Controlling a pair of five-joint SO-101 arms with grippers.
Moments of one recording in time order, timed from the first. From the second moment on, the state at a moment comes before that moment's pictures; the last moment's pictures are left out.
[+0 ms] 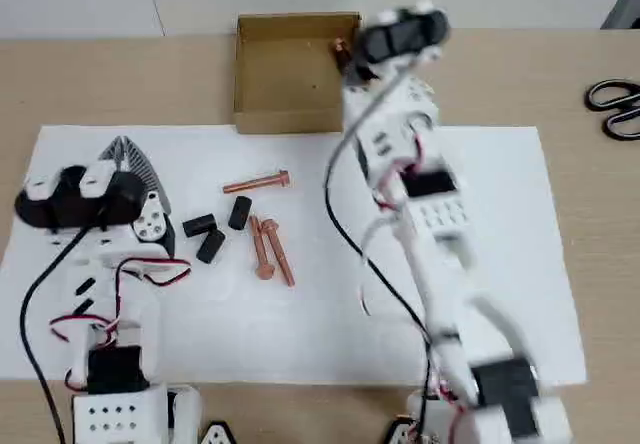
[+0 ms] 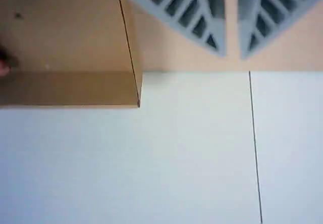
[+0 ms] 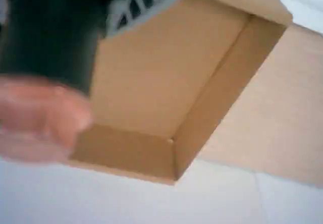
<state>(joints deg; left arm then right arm) -8.3 -80.7 73.3 20.3 3.0 -16.9 -5.0 21.0 8.2 -3.0</state>
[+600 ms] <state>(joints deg) -8.4 -103.2 87.6 20.3 3.0 -20.1 67.0 -56.7 9.3 -8.9</state>
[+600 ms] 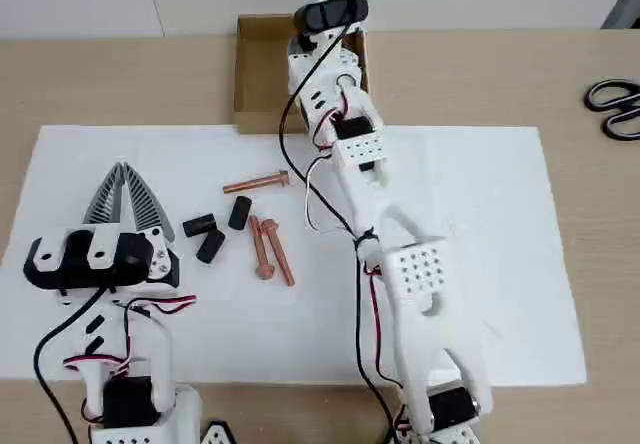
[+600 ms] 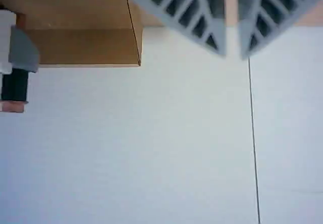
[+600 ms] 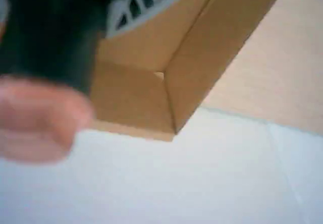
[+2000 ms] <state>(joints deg) -31.4 -103.2 94.0 20.3 3.3 -29.7 56.0 -81.3 84.9 -16.8</state>
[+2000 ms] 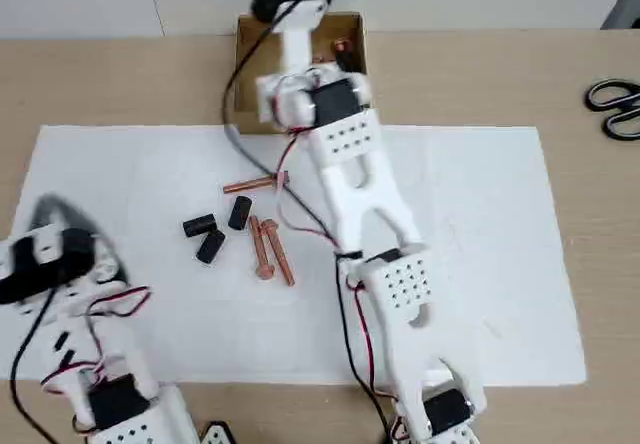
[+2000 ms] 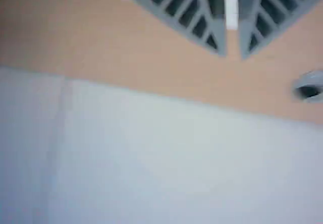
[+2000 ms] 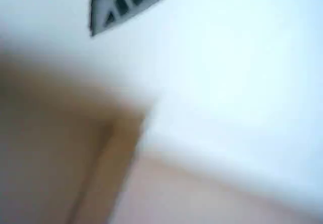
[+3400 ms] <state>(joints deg) -43.0 -103.2 96.5 20.3 3.0 -47.6 63.6 -79.0 95.1 -43.9</state>
